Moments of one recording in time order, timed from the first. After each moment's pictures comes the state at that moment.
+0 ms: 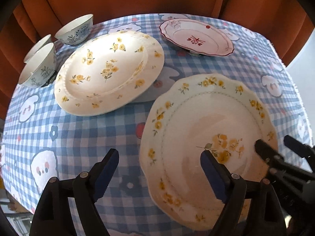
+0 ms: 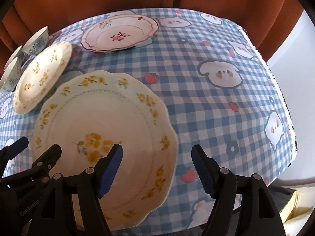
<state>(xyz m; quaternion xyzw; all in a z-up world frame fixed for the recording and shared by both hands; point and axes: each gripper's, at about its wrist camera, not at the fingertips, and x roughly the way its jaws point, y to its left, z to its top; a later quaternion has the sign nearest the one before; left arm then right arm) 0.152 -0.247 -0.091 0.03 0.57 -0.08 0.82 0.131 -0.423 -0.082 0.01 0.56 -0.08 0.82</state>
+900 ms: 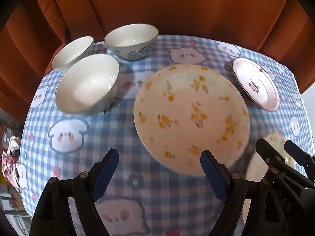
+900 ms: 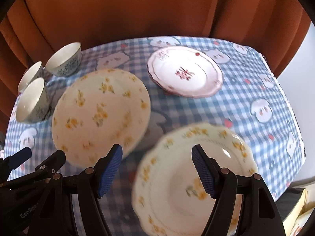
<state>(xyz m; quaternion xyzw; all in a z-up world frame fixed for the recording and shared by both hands) 0.235 -0.109 -0.053 0.01 0.55 -0.03 0.83 0.223 -0.279 -0.039 0.03 0.51 -0.08 0.85</state>
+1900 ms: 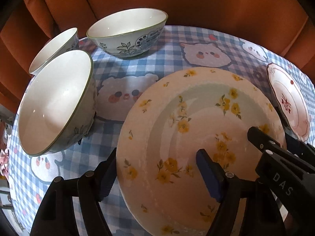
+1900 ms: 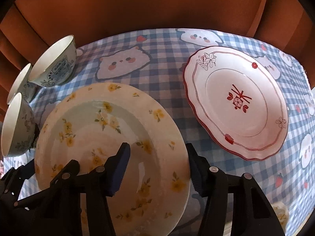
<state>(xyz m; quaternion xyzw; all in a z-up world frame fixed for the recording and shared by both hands) 0.309 -0.121 -0.117 0.01 0.56 0.01 0.83 0.336 -0.277 -0.103 0.03 0.54 -0.01 0.84</state>
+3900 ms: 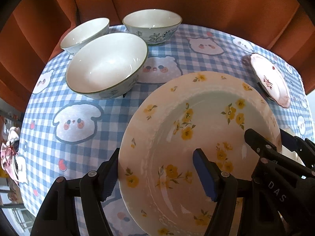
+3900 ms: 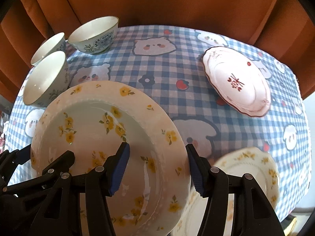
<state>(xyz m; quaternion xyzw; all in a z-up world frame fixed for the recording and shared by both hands) 0.224 -0.071 -0.064 0.00 0.58 -0.02 0.82 0.246 -0.228 -0.061 -0.02 0.55 0.01 0.84</state>
